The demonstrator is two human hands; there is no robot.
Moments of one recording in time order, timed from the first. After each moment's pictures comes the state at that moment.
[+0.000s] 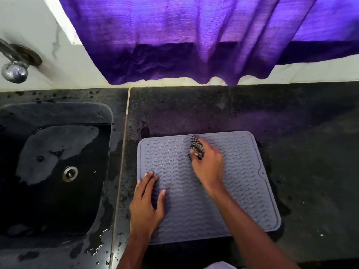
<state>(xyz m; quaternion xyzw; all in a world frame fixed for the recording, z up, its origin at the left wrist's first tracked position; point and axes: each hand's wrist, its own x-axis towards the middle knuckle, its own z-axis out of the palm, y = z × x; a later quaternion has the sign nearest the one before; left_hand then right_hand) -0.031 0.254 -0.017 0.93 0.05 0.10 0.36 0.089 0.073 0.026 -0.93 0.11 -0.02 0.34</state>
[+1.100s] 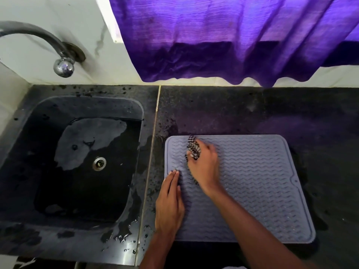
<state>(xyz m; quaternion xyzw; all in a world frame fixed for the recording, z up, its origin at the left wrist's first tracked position) -0.034 0.255 -0.012 0.92 0.11 0.08 0.38 0.088 0.156 0.026 -0.92 0.05 0.03 0.39</state>
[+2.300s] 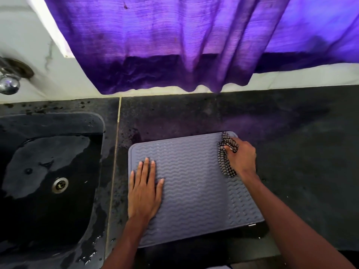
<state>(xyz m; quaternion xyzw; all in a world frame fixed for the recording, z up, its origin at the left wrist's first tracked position) 0.012 0.246 -0.025 0.99 0.00 0.03 0.13 0.112 -0.055 0.037 -0.95 0.16 -0.06 0.26</state>
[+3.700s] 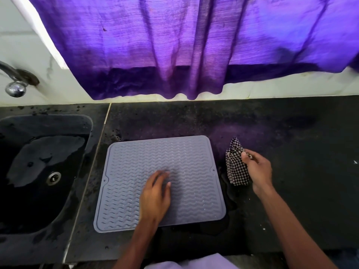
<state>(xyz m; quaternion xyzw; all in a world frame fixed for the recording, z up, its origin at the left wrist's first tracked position) -0.023 0.096 0.011 0.93 0.02 0.14 0.33 0.064 -0.201 0.059 -0.74 0.30 -0.04 0.60</state>
